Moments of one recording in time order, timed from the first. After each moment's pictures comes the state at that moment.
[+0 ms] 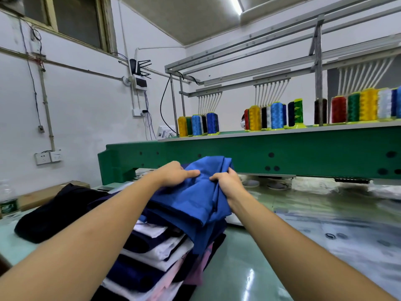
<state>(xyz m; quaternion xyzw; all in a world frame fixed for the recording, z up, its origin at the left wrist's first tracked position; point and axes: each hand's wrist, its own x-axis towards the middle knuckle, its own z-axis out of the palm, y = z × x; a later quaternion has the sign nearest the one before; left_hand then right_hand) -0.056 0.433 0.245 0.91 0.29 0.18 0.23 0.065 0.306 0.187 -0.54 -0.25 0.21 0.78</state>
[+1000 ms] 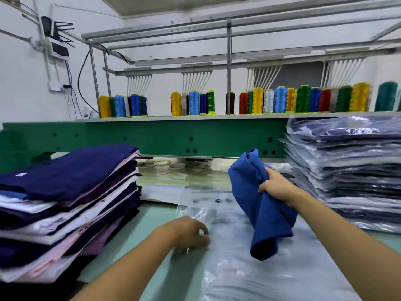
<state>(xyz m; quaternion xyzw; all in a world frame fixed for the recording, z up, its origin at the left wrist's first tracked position) 0.052 0.187 0.056 0.99 0.04 -0.10 0.10 0.204 -0.069 0.135 -0.80 -0.27 0.06 0.53</state>
